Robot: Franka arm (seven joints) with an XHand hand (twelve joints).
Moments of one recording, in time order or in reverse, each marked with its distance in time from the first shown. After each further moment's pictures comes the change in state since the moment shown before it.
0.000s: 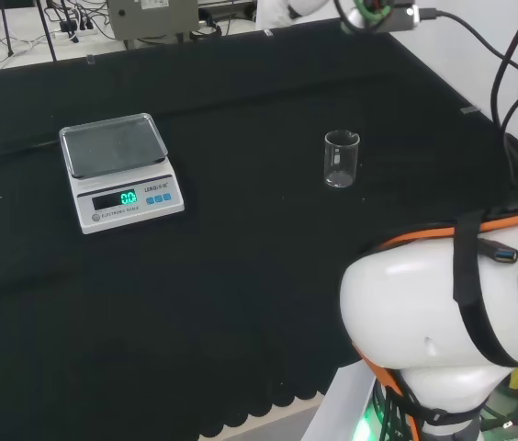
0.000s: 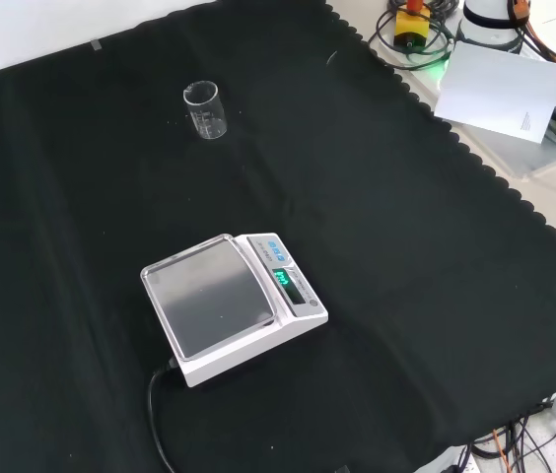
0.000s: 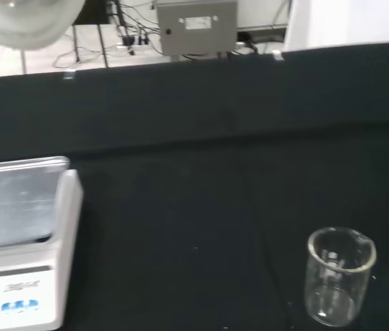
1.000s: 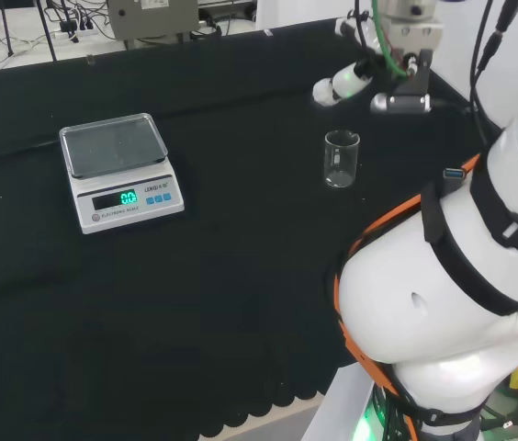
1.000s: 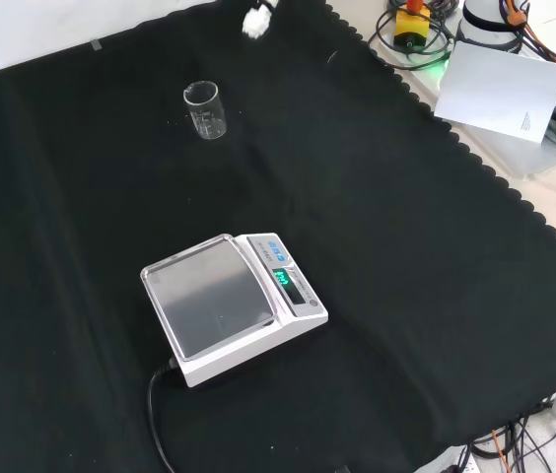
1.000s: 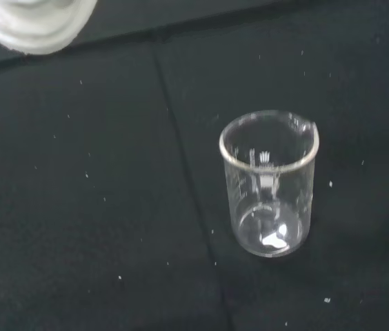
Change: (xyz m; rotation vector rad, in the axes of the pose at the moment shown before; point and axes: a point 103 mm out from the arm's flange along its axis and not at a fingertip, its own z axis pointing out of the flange) arm -0.091 0.082 0.173 0.124 0.058 0.091
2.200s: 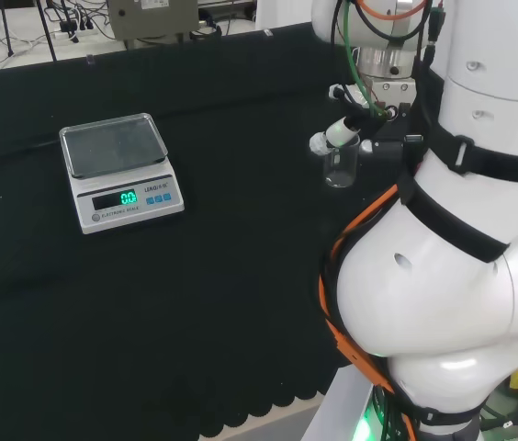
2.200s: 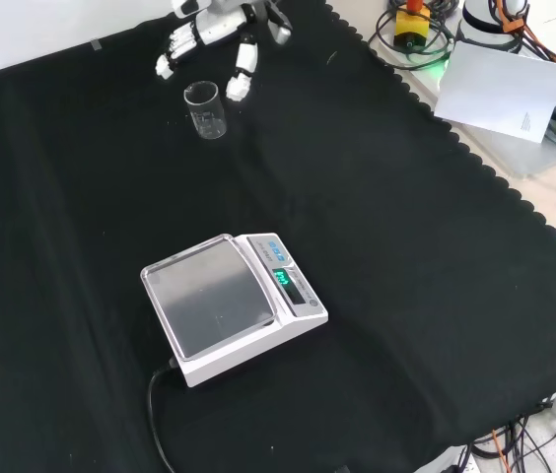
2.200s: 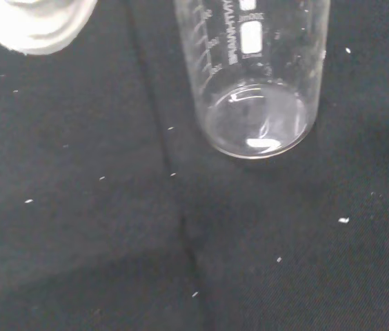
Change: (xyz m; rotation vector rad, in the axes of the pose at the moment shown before) arm -0.024 0.067 0.112 0.165 0.015 0.030
